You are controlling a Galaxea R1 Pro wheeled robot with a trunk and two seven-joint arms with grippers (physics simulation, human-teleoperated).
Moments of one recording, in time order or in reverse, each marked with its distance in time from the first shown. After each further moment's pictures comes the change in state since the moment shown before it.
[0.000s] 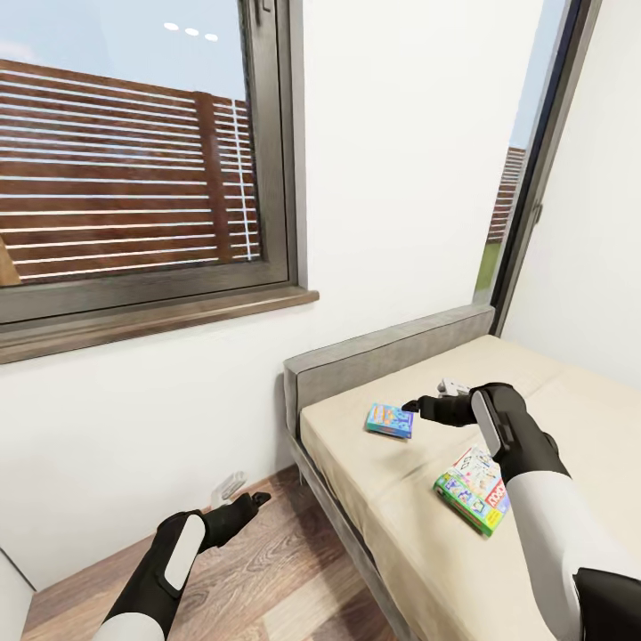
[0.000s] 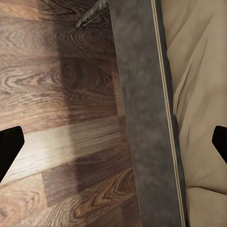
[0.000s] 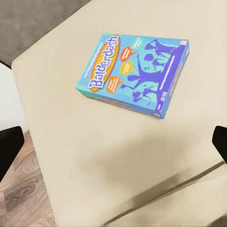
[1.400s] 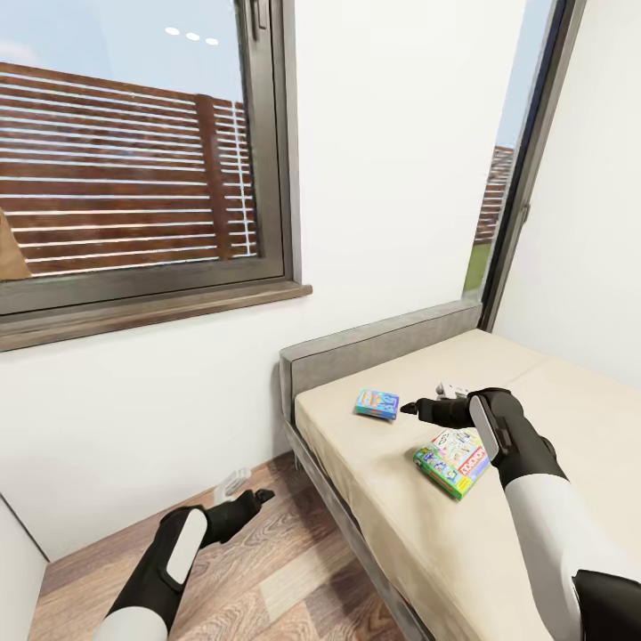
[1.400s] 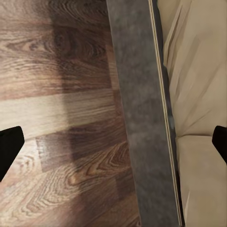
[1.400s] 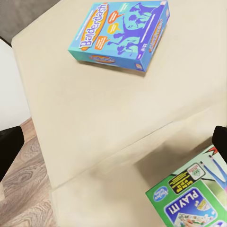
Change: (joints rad) left arm -0.013 -0.007 0.001 -0.009 0.001 0.043 -0.001; right arm 0.009 0.003 0.002 0.026 -0.002 -0.061 0.008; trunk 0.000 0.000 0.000
